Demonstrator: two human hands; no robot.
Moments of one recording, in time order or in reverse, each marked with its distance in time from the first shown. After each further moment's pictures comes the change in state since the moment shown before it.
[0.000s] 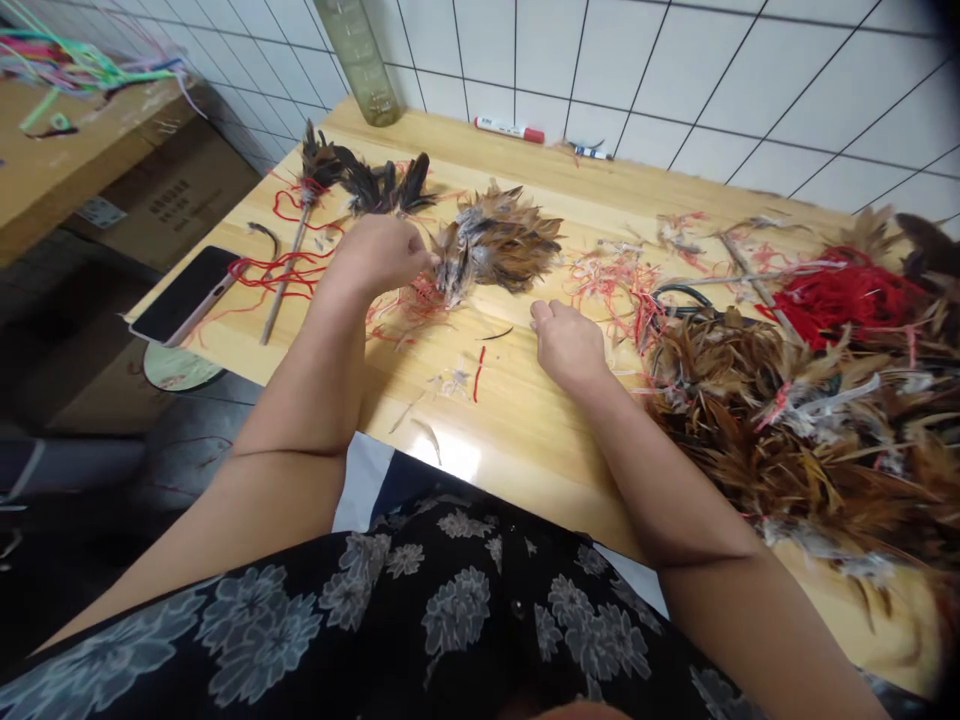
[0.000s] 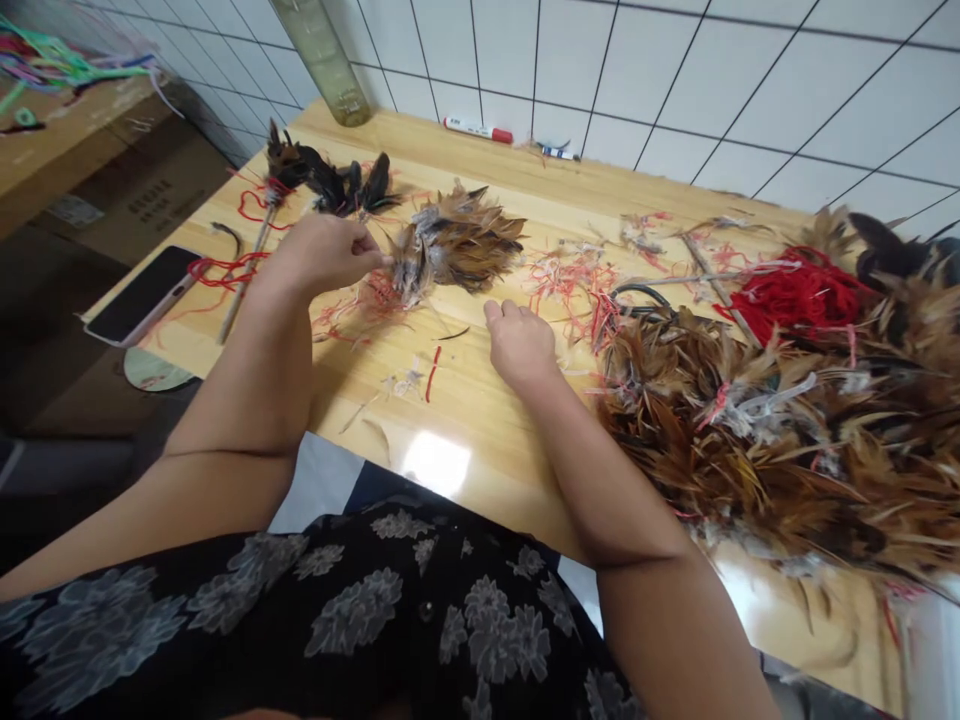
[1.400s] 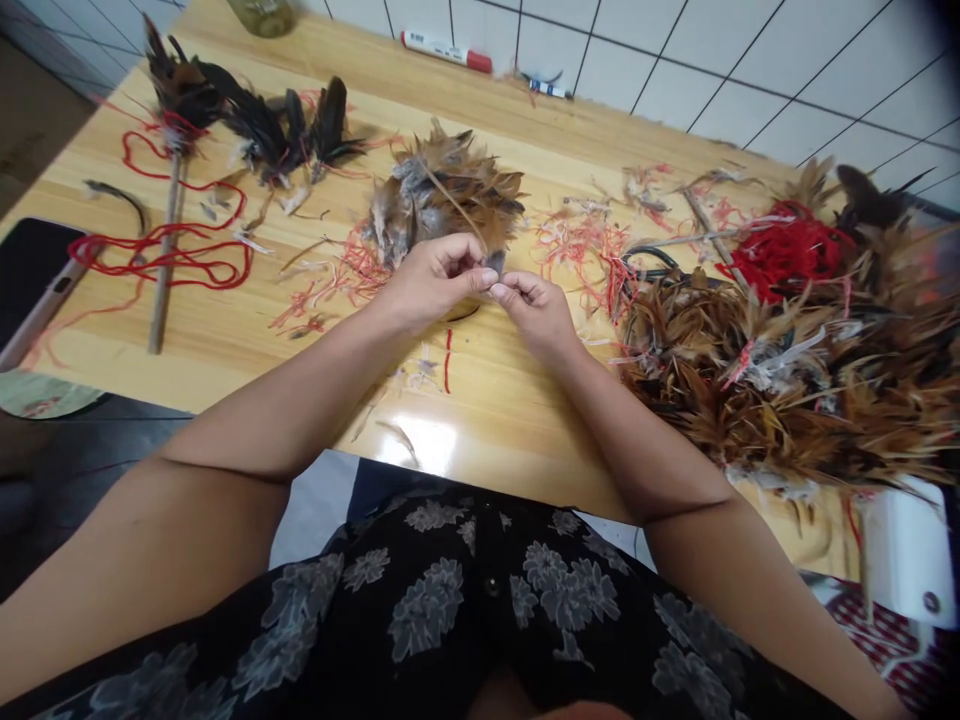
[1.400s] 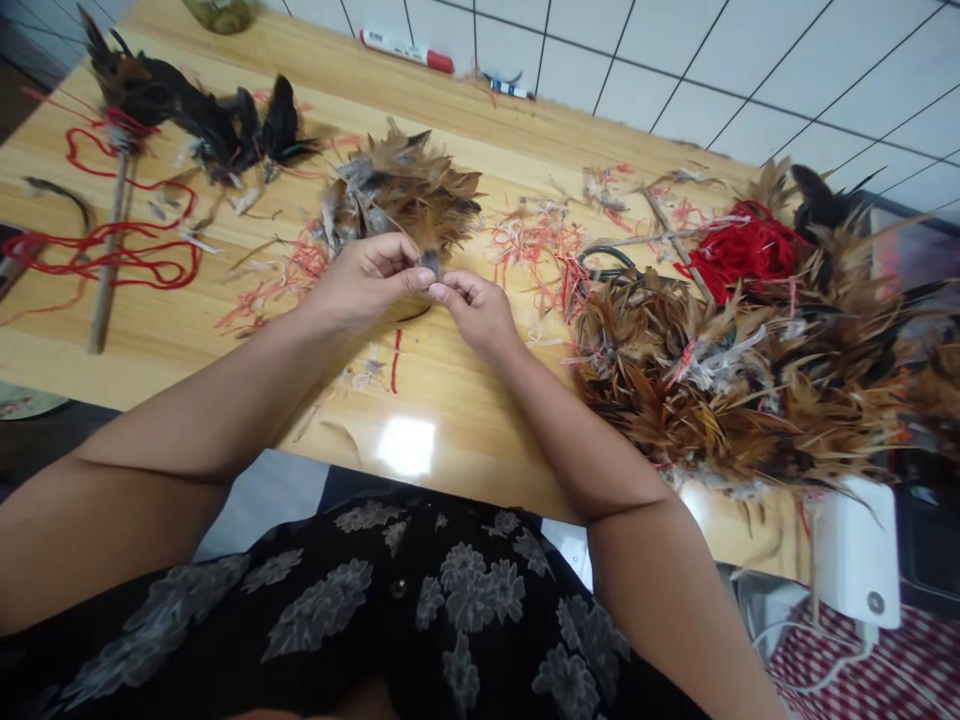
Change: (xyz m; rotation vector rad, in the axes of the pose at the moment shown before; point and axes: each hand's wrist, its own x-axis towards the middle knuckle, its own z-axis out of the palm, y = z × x) left_hand -0.036 0.067 0.112 -0.991 -0.153 0.262; right_hand 0.031 0.012 0.058 1.415 0.272 -0.106
